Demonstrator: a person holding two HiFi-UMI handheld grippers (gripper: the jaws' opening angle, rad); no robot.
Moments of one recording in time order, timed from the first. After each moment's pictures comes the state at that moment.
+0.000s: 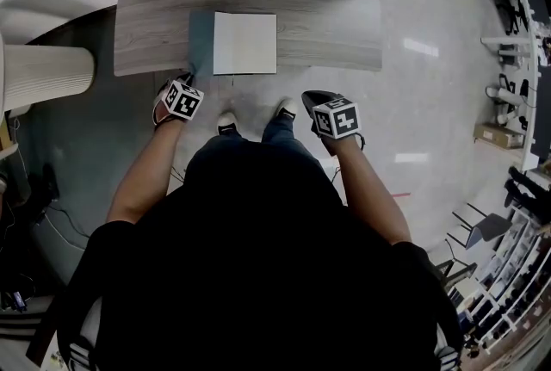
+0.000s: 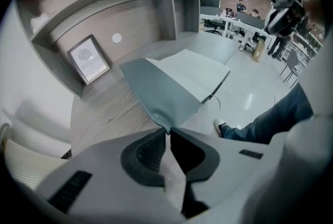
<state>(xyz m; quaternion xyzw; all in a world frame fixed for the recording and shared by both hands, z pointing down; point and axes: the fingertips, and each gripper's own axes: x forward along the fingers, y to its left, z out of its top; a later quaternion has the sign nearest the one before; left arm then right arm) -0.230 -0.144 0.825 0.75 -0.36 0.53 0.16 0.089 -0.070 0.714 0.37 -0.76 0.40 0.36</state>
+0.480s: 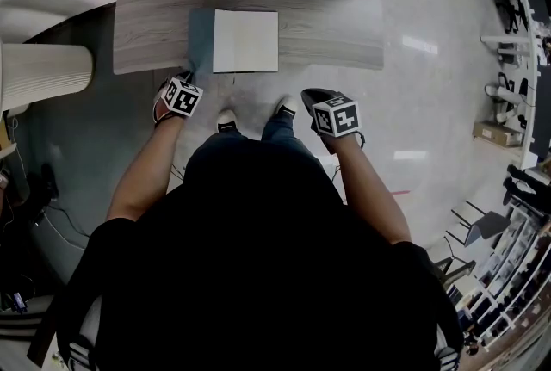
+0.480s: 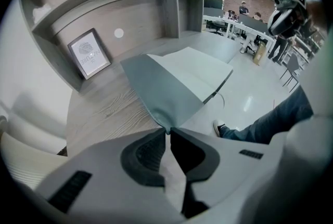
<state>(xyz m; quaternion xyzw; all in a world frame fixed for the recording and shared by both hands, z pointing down) -0.235 -0.143 0.834 0.74 -0.37 0.53 0.18 0.083 -0.071 0.712 0.37 -0.76 0.40 0.36</state>
